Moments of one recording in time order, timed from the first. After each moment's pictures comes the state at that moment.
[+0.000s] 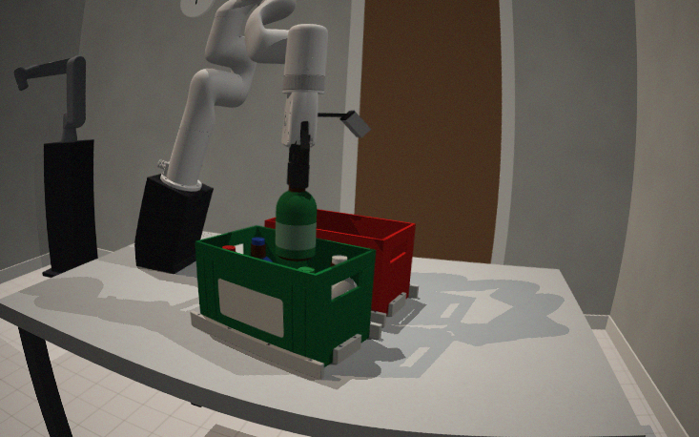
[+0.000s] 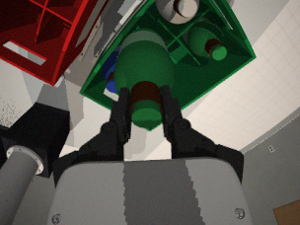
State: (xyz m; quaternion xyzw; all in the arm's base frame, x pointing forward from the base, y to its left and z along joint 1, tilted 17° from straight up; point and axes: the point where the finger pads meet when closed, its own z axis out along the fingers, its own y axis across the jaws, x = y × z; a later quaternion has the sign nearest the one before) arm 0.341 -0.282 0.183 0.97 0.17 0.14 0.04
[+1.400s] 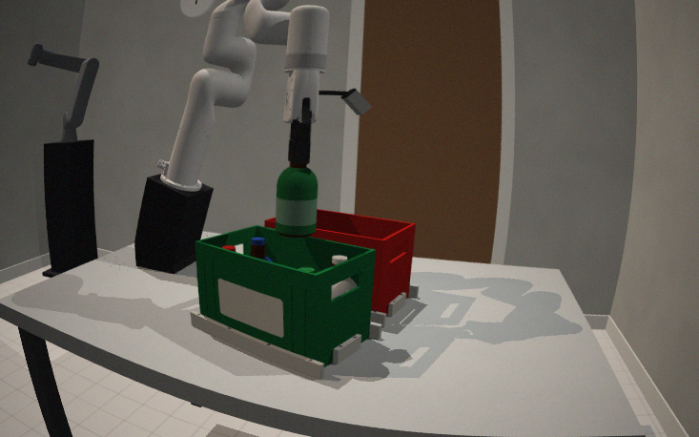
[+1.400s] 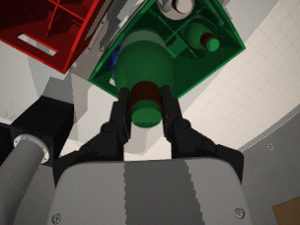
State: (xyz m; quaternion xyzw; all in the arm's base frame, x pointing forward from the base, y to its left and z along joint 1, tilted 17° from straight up) arm 0.328 -0.276 0.222 0.97 0.17 0.14 0.04
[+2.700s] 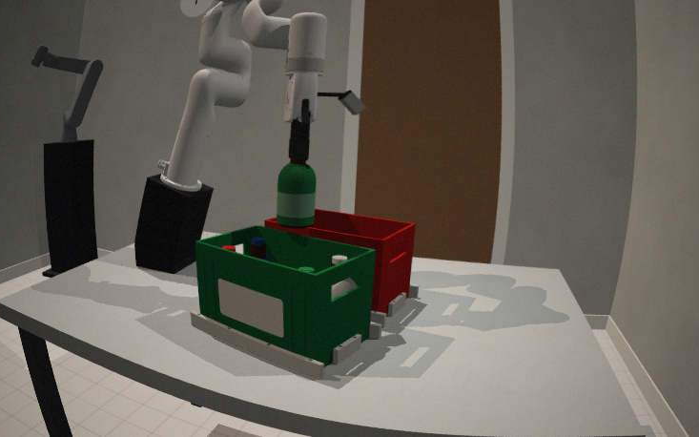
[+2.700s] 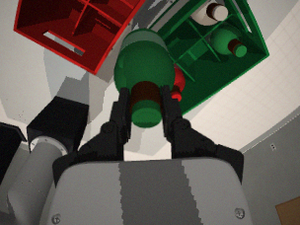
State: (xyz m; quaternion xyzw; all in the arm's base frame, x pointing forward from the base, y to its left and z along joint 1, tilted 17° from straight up) arm 0.316 -0.210 0.216 0.97 0.17 0.14 0.04
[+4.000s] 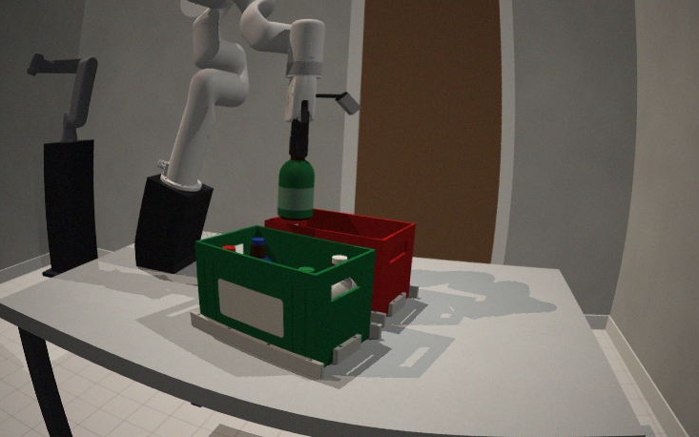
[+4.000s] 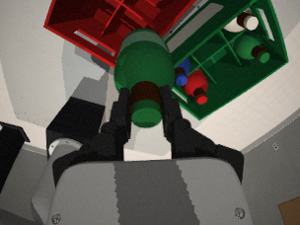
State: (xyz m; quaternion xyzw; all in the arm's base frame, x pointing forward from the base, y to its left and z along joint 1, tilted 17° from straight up) arm 0.303 -0.141 0.210 0.97 0.17 0.14 0.04
